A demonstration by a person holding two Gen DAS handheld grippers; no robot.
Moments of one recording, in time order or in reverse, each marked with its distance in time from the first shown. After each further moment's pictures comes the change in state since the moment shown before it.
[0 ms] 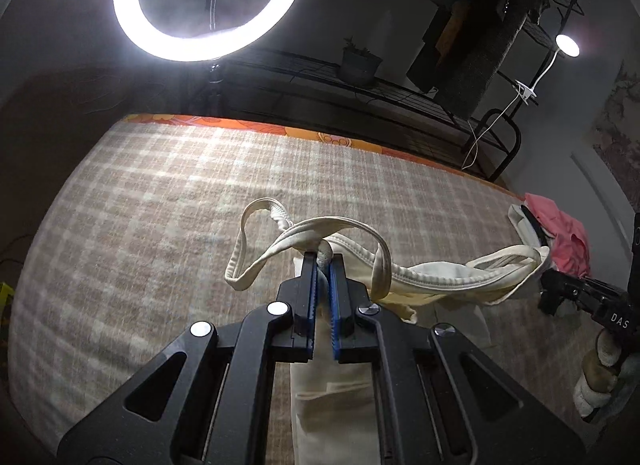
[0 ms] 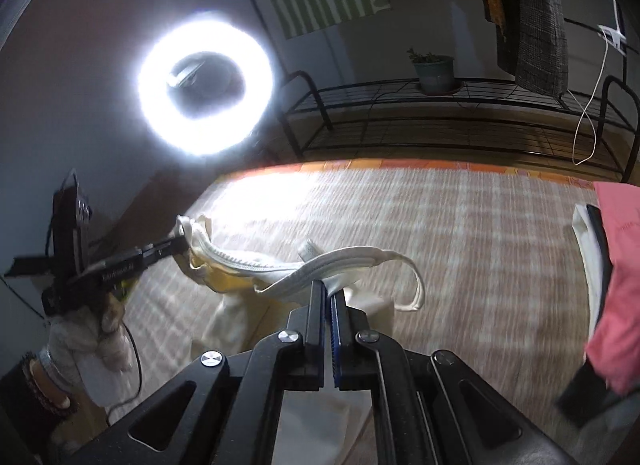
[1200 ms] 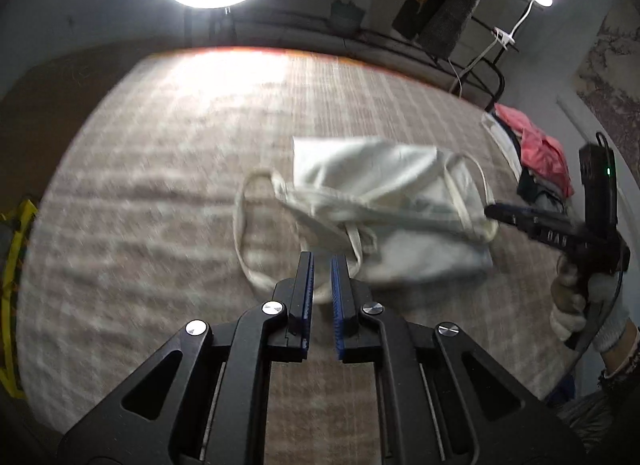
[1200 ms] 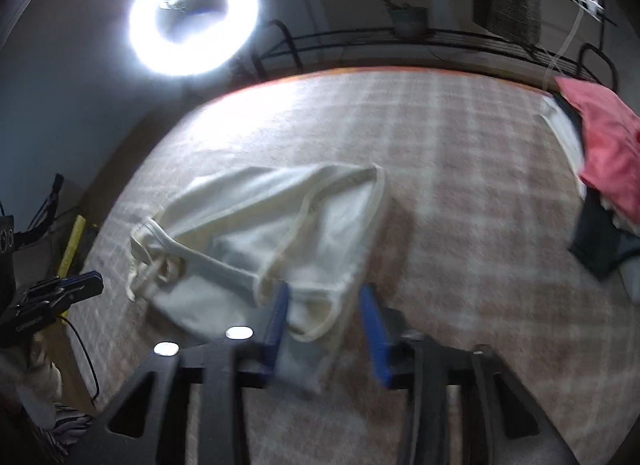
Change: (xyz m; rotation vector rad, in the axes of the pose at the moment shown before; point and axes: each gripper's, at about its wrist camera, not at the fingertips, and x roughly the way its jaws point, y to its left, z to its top) left arm -0.092 -0.005 -0.106 0.068 0.115 0.008; right arm 0.003 0.014 -0.100 0.020 0.136 -0.106
